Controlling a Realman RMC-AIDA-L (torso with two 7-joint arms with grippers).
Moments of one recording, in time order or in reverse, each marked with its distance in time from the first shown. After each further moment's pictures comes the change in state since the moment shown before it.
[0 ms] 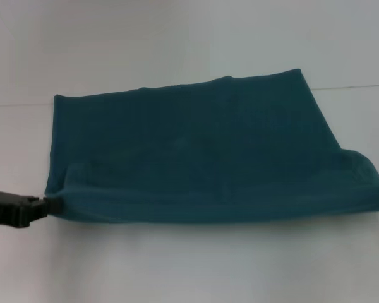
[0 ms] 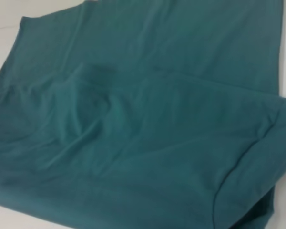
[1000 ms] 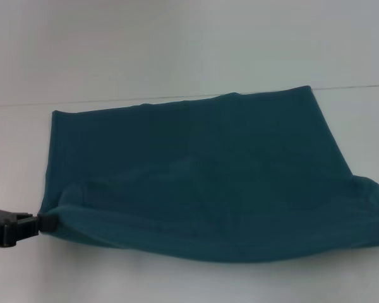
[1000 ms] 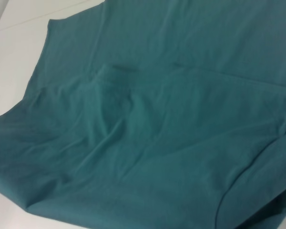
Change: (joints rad) left arm 0.010 -0.005 -0.111 -0.015 -0.004 0.181 0.002; right arm -0.059 0.000 0.095 -0.035 0.015 -0.197 -0.015
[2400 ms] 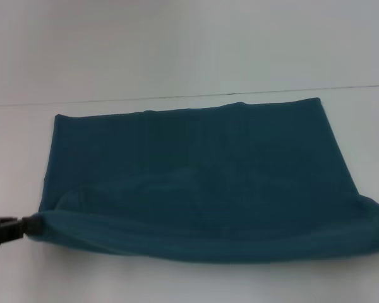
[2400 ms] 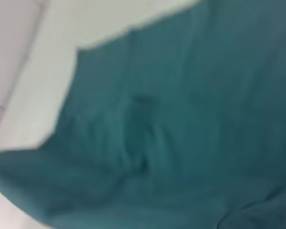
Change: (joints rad) left arm 0.017 0.009 -0.065 0.005 0.004 0.038 -0.008; right arm -0.076 0.007 -0.015 -0.018 0.156 -0.028 0.052
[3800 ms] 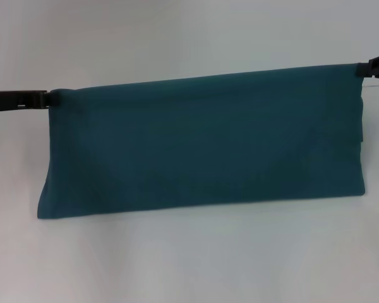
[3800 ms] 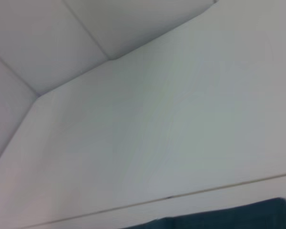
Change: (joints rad) left arm -0.418 0.137 0.145 0.527 0.050 -0.821 0.026; right arm 0.375 -0.108 -0.036 0.502 0.052 0.798 0.035
